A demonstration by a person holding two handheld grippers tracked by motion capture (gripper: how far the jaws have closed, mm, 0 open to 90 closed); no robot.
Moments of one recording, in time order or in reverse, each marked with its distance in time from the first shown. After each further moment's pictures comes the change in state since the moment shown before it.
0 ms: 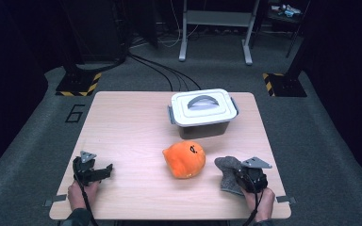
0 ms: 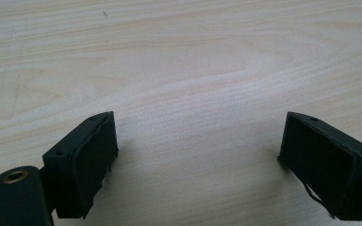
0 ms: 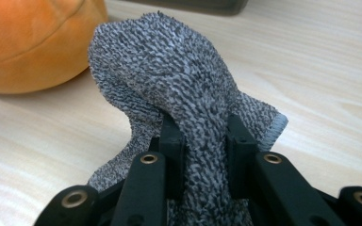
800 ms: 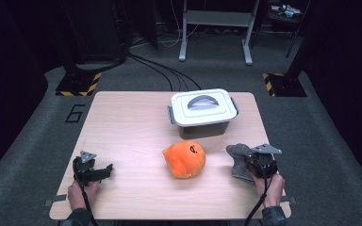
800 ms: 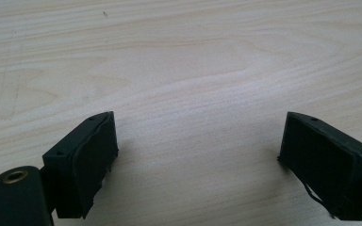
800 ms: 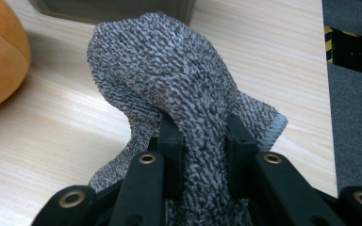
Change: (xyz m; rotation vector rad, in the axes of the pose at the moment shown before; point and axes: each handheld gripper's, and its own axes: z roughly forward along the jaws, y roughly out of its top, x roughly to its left) left arm 0.000 0.000 0.000 0.000 0.000 0.000; right arm -0.045 0.022 0.013 -0.008 -0.076 0.003
